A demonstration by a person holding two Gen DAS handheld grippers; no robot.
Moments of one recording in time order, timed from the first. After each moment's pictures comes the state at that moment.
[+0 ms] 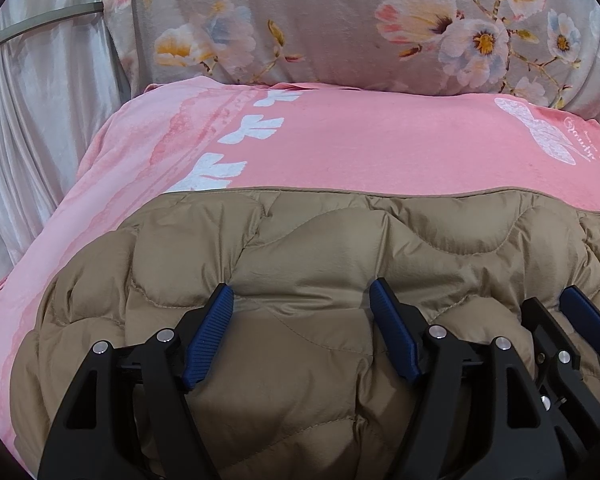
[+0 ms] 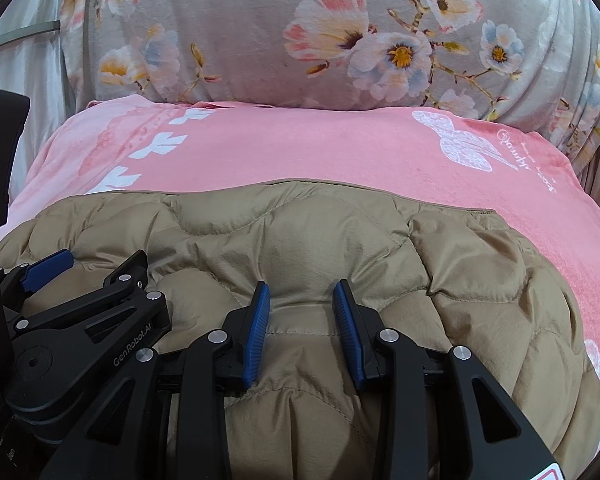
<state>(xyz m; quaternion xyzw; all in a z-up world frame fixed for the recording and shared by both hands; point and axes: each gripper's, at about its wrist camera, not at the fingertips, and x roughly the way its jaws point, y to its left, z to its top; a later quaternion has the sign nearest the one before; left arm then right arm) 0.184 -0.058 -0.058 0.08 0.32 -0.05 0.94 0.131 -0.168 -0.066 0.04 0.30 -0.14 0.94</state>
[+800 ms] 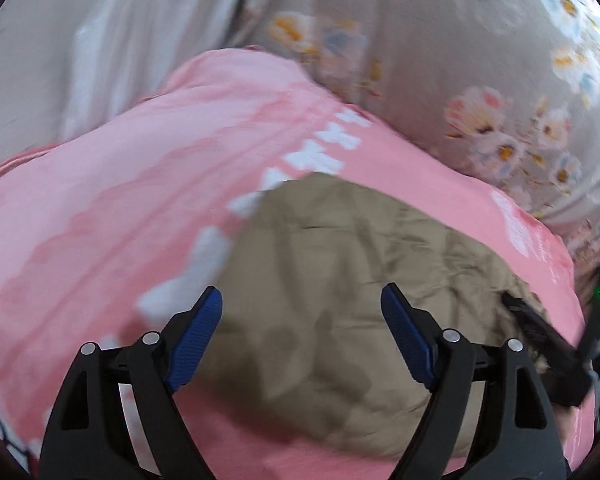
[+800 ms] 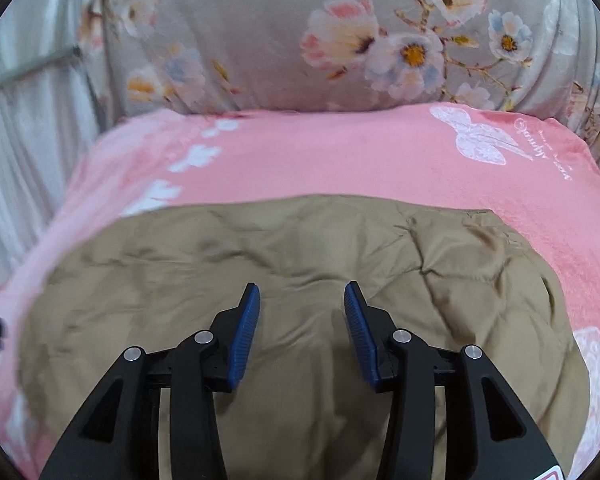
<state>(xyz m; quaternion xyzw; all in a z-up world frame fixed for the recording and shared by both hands) 0.083 0.167 -0.005 -0.14 0.34 -0.05 0.93 0.082 -0.169 -0.034 0.09 0.30 -0.06 0.95</state>
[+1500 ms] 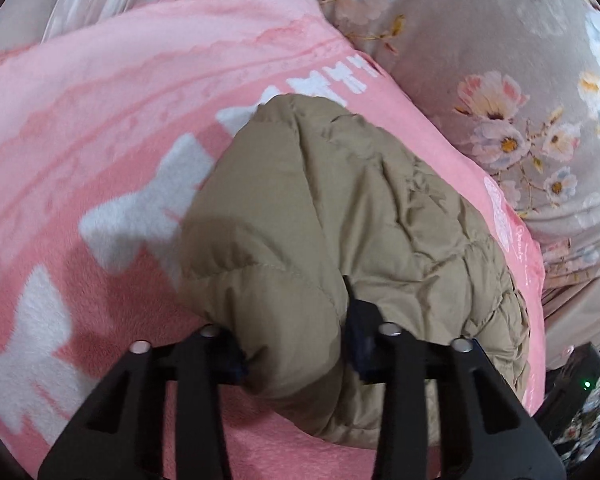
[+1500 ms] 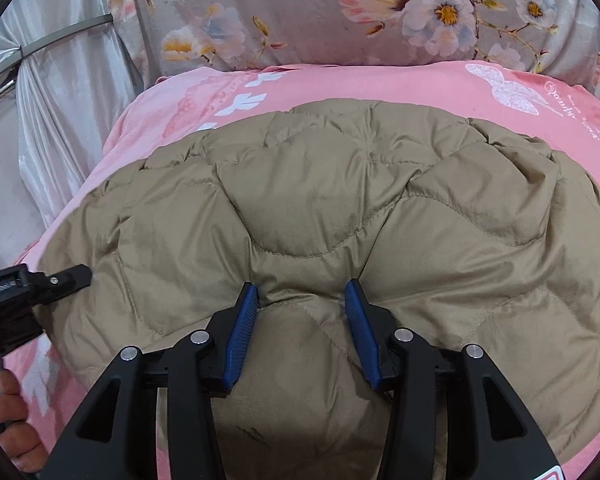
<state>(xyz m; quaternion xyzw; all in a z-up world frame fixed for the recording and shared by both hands) 0.106 0.143 -0.042 -0.21 0.42 -0.11 0.88 0.058 -0.126 -0.080 0.10 0.36 -0.01 0.93</state>
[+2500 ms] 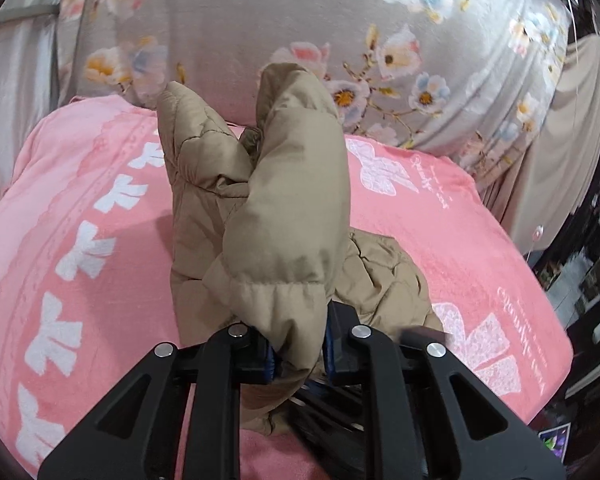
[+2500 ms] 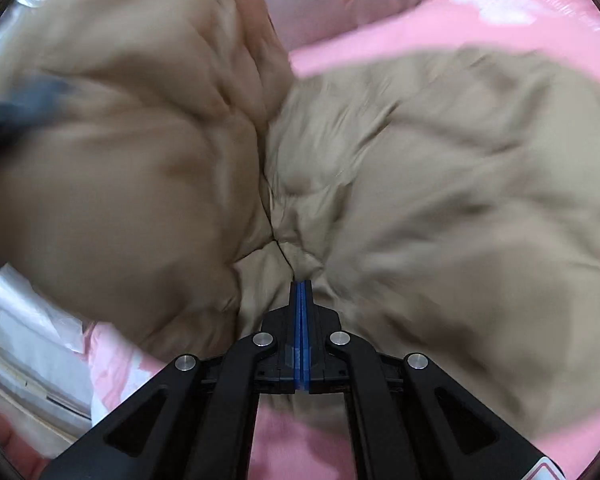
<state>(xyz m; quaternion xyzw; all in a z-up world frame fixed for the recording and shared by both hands) 0.044 -0.043 0.071 0.00 0.33 -0.28 0.90 0.013 -0.186 -0.069 0.27 0.36 0.07 0.89</state>
